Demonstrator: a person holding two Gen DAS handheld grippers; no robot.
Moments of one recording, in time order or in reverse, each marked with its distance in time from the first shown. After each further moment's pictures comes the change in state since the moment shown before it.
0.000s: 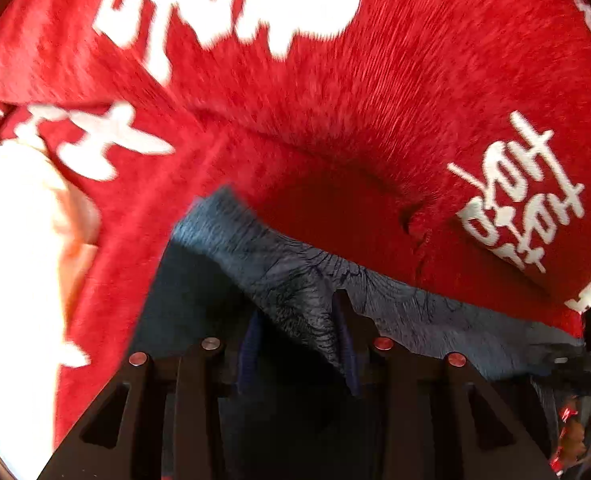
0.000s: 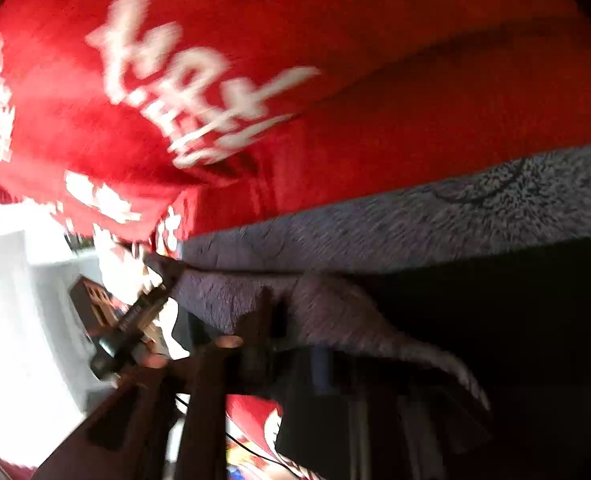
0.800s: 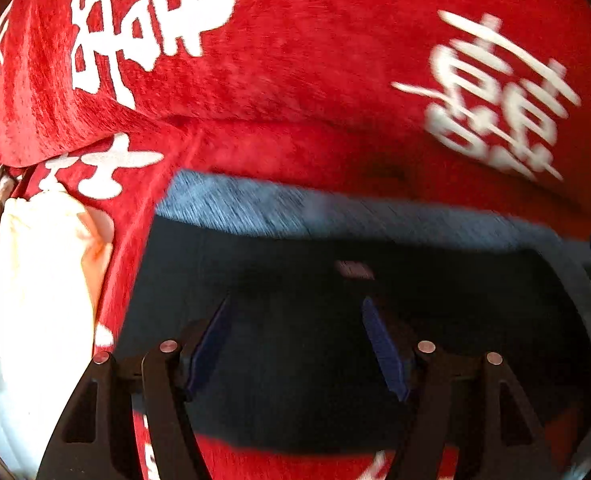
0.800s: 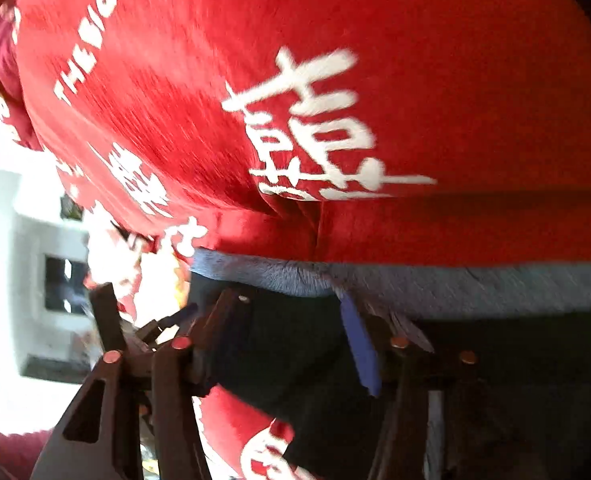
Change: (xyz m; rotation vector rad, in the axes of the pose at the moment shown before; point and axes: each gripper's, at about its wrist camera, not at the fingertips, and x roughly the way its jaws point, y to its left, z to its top) left arm -0.008 -0.063 -0.045 0.241 0.058 0.174; right arm -0.035 0.058 -0.011 -0.210 -0.172 -0.046
